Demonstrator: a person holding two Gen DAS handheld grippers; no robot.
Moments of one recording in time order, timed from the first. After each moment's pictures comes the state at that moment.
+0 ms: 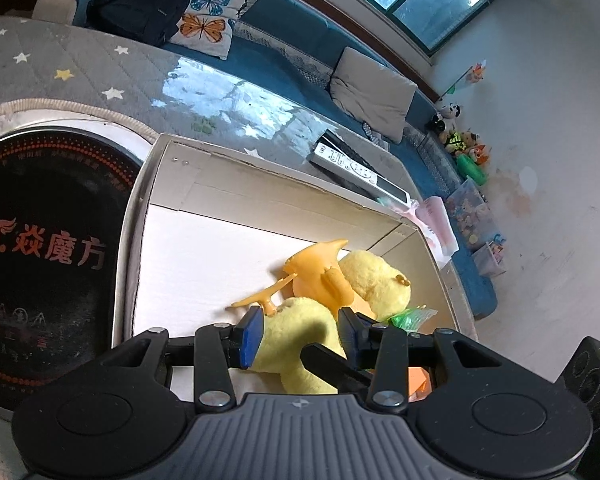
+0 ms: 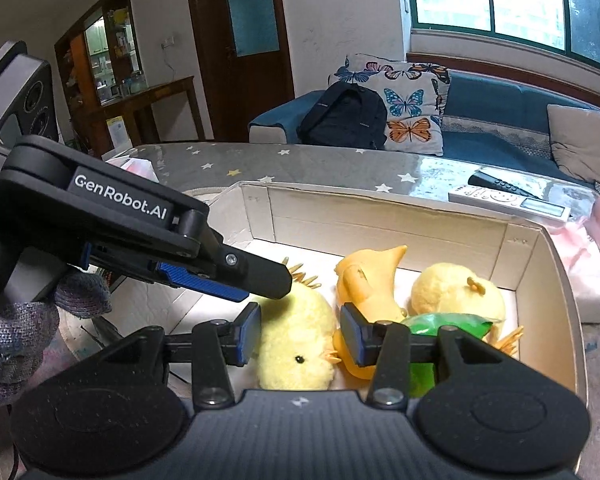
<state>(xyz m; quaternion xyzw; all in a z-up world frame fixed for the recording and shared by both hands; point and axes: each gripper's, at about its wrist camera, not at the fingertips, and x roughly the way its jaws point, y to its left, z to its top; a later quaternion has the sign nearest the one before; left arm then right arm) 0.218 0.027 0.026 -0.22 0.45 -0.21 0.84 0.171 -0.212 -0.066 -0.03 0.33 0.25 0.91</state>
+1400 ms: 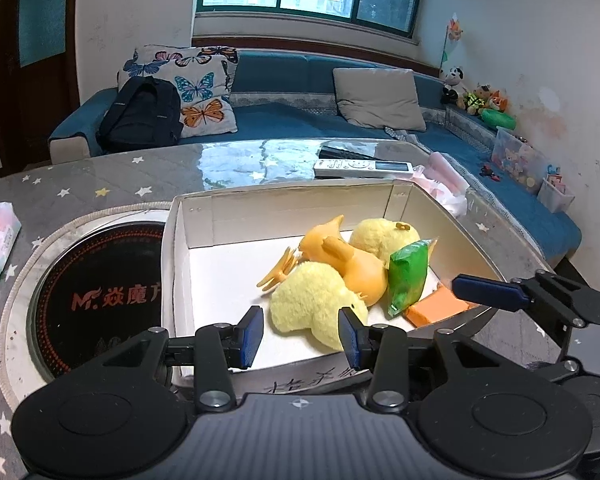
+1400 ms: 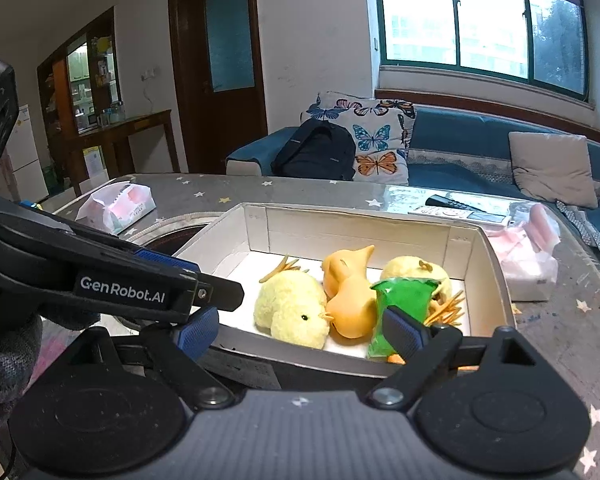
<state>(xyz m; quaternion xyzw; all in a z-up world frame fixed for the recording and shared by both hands) 0.129 -0.018 0.058 0.00 0.36 -0.15 0.92 0.099 -0.232 -0.045 -0.02 0.28 0.20 0.94</state>
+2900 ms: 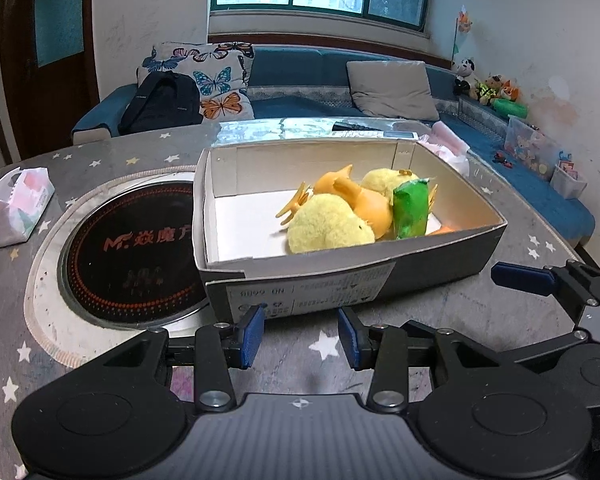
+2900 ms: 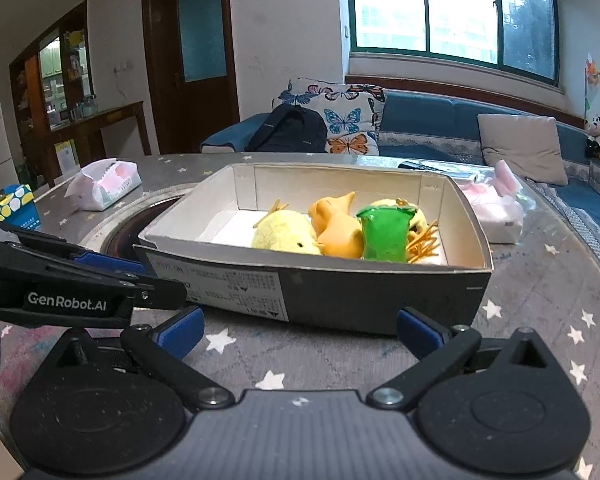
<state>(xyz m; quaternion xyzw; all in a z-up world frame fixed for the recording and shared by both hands) 0.066 -0.006 0.034 0.01 0.37 -0.12 0.92 0.049 -0.233 -0.070 -0.02 0.30 0.15 0.94</state>
